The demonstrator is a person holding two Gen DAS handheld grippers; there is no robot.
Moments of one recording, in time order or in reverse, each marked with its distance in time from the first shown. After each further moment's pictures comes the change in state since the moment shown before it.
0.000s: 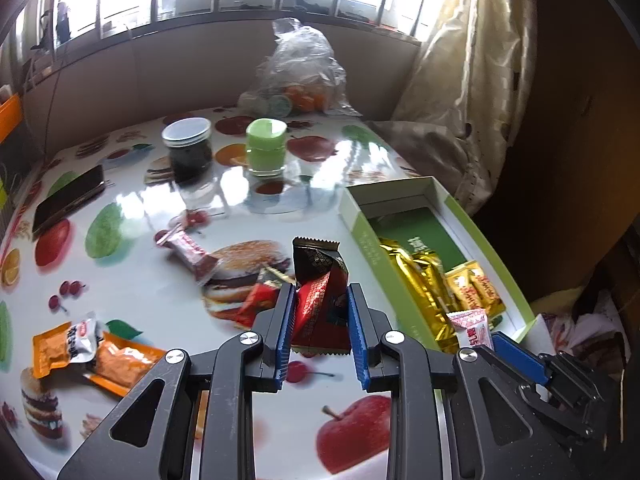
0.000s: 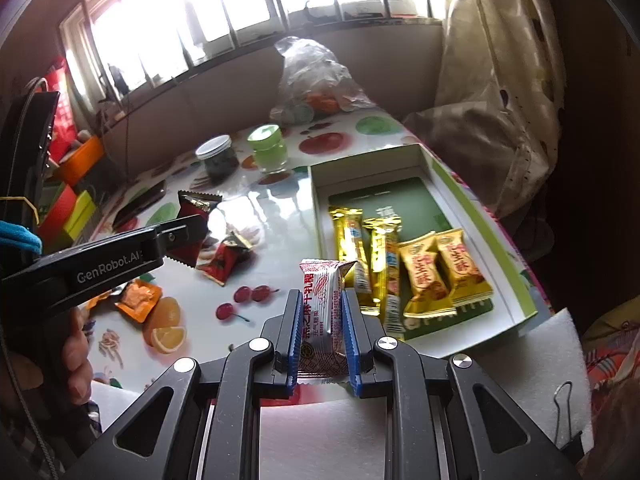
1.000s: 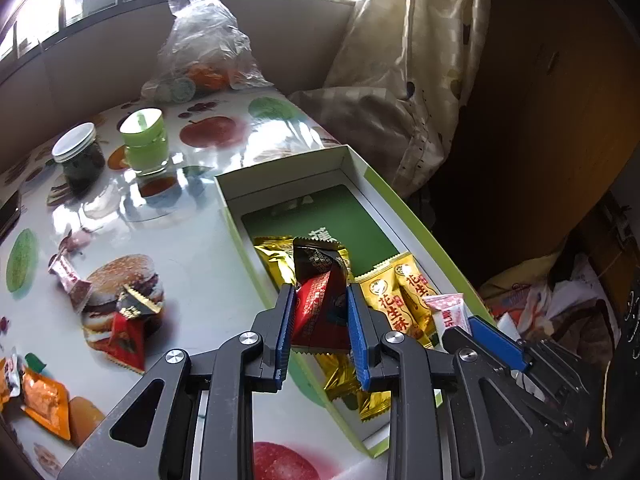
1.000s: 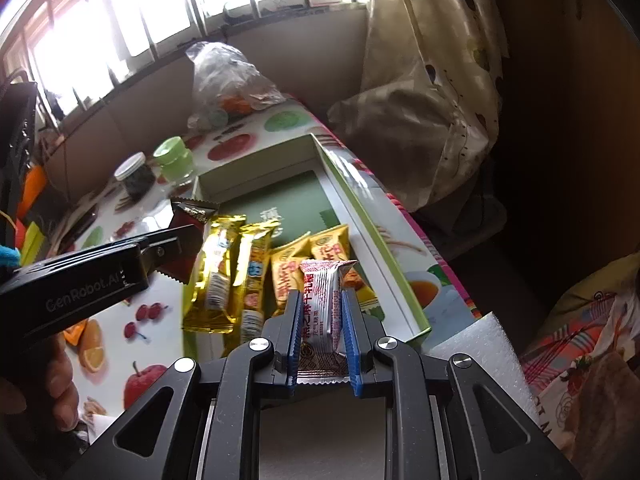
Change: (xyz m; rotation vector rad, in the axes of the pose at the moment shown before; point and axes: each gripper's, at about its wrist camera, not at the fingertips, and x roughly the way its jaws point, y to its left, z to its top) left arm 0.060 -0.085 0.012 0.102 0.101 -0.128; right arm 0.017 -0.081 0.004 0.109 0.020 -0.147
